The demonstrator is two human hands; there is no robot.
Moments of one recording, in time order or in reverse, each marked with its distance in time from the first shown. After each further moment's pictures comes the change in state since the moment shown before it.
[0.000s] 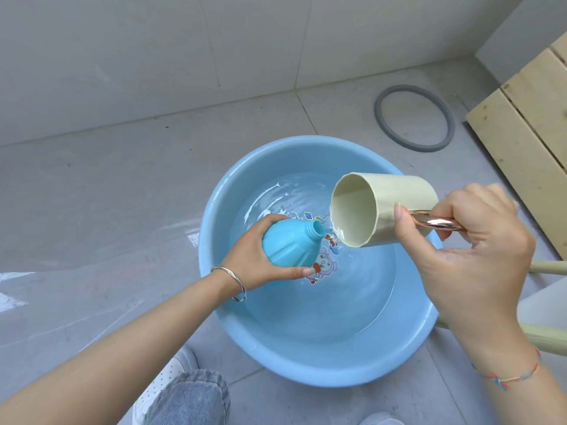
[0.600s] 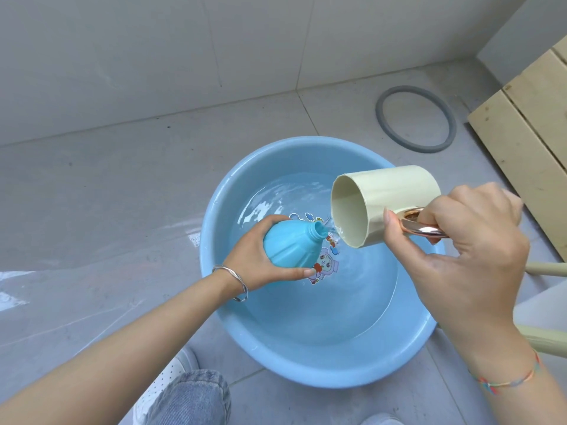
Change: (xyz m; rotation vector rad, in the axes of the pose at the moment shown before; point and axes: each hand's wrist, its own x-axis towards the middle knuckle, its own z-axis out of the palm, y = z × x) left_hand -0.001 0.001 0.000 0.009 0.003 -0.008; right_hand 0.001 -0.006 0.002 -0.120 0.010 -0.179
